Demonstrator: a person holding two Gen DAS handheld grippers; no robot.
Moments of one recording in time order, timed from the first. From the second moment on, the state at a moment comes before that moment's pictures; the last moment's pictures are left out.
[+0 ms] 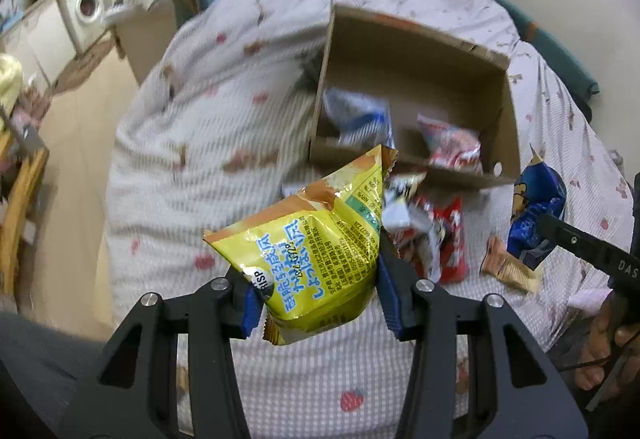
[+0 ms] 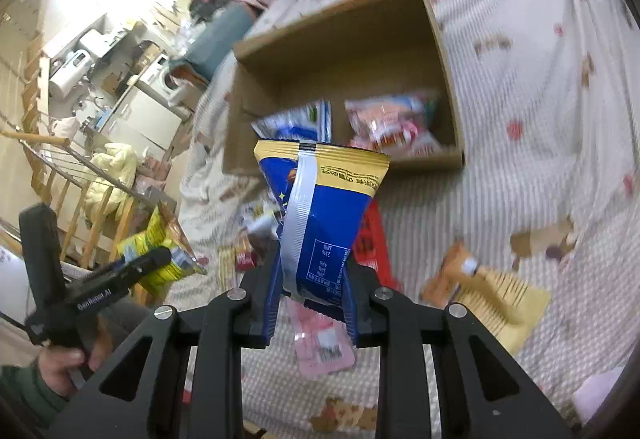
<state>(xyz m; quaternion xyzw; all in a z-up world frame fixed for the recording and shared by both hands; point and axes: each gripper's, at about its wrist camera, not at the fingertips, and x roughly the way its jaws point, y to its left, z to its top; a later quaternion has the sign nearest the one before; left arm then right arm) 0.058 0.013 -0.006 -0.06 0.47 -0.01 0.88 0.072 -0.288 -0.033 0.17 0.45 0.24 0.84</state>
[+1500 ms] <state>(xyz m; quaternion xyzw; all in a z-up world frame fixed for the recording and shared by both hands) 0.226 -0.039 -0.030 0.03 0.43 -0.08 0.90 0.222 -0.273 -0.052 0.11 0.45 0.19 0.87</state>
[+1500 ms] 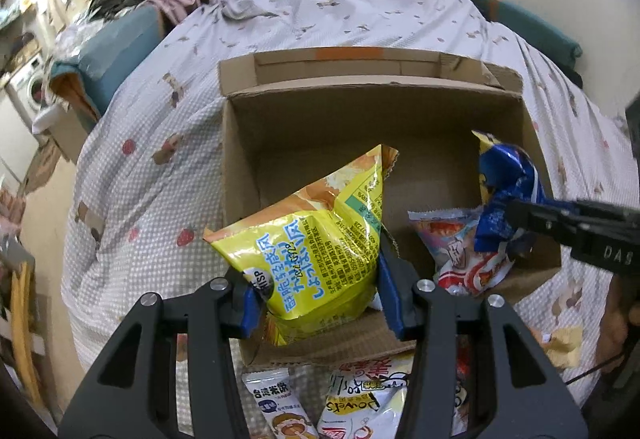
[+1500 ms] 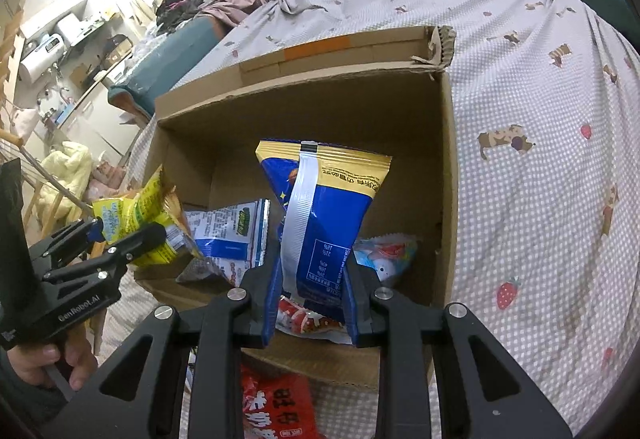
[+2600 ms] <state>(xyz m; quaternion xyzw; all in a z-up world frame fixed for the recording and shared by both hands) 0.222 -0.022 -0.020 -0.01 0.42 -0.07 0.91 0.217 -0.275 -0.042 0.15 0.42 0.21 0.87</state>
